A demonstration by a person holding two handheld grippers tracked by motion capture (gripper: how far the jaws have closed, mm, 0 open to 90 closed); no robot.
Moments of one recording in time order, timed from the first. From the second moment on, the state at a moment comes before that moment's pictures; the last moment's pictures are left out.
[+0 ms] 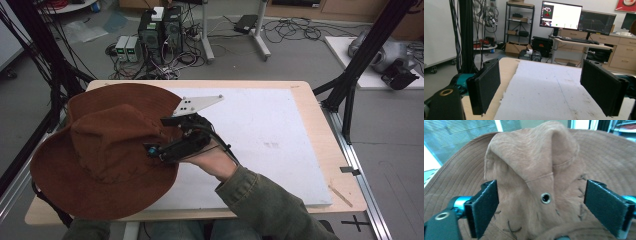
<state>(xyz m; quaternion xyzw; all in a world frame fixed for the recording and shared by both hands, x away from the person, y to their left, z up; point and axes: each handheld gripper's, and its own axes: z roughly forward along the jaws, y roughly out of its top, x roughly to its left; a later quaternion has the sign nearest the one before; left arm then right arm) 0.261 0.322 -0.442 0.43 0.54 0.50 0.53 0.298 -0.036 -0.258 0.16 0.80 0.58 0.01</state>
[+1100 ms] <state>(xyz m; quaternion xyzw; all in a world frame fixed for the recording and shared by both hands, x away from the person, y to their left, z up) 0.261 0.322 -0.442 0.43 0.54 0.50 0.53 0.285 -0.222 -0.271 0.36 0.64 0.61 0.30</state>
